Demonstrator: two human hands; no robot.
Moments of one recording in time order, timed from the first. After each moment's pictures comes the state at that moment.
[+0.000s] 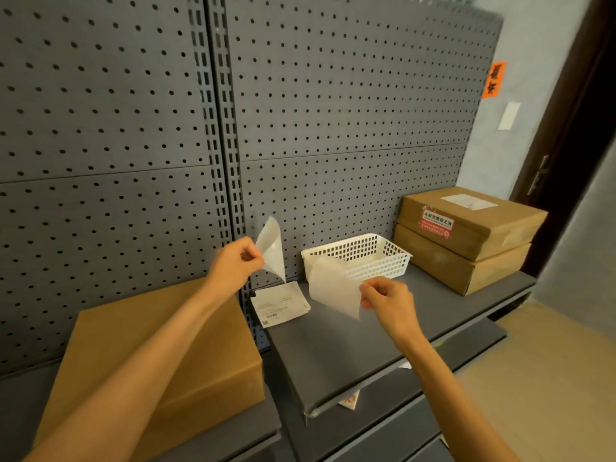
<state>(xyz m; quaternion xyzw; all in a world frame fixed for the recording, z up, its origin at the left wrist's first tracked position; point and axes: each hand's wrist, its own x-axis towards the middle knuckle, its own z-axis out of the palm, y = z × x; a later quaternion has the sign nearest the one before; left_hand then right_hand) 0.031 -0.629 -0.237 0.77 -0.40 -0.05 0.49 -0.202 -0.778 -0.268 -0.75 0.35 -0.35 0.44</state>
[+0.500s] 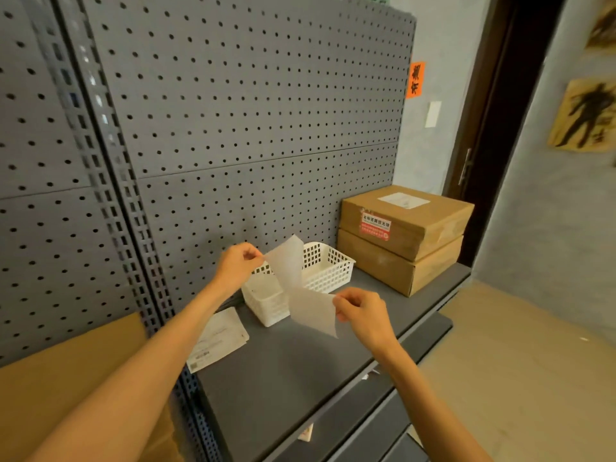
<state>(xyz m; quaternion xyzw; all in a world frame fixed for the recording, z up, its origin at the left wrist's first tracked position) 0.019 -0.791 -0.252 0.77 -0.43 -0.09 0.46 -0.231 -0.840 -0.279 -0.74 0.39 -0.34 0.43</state>
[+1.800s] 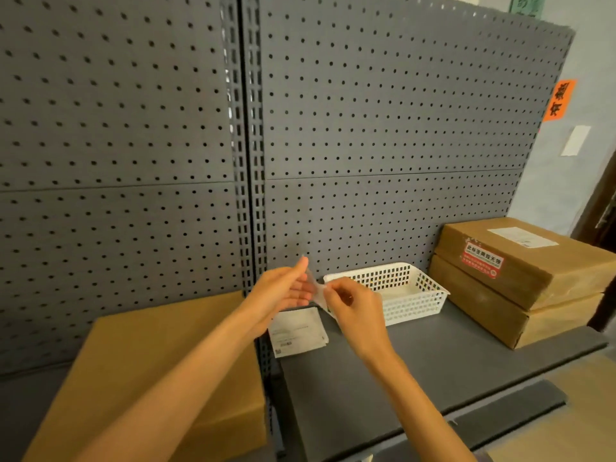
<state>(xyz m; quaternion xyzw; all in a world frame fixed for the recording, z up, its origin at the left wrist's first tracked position) -0.013 -0.656 -0.218 0.66 -0.24 -0.29 0.65 -0.124 -0.759 -0.245 -0.82 0.16 -0.37 0.40</state>
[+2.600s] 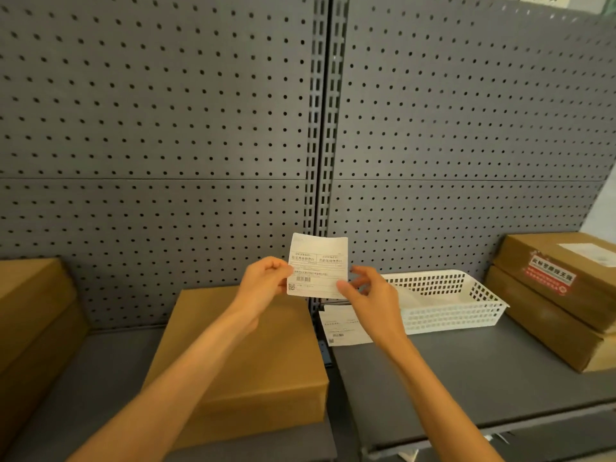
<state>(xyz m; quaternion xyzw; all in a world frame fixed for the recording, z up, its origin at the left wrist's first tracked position) 0.015 -0.553 -0.218 0.72 -0.19 -0.13 0.66 -0.086 -0.713 -0.241 -0.82 0.19 -0.32 0.44</state>
